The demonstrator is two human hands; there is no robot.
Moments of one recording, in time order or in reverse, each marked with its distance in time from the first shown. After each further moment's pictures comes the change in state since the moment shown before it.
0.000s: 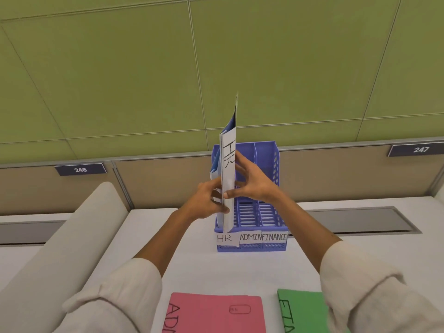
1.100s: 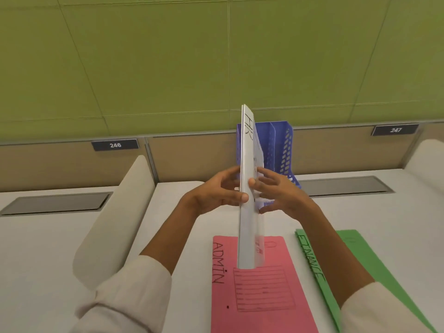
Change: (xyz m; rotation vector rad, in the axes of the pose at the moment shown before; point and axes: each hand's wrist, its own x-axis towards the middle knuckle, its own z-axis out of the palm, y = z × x) left_hand -0.214 0.018 -0.068 -0.559 -0.482 0.065; right_hand -0.166 -0.113 0.151 0.343 0.167 0.387
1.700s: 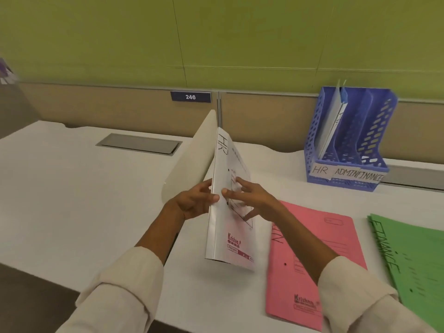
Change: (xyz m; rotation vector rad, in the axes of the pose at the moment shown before) left_hand -0.223 -0.113 -0.083 -0.357 0.372 -0.195; right_hand 0.021 0.078 0.235 -0.204 -0.320 0.266
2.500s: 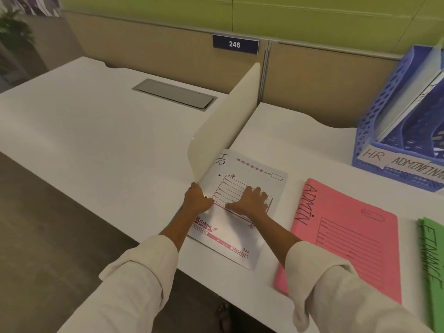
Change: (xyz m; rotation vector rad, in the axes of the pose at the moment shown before) left_hand -0.021 -0.139 -0.039 0.725 1.036 -0.410; right_hand 0.072 0.110 0.102 -0.824 0.126 0.197
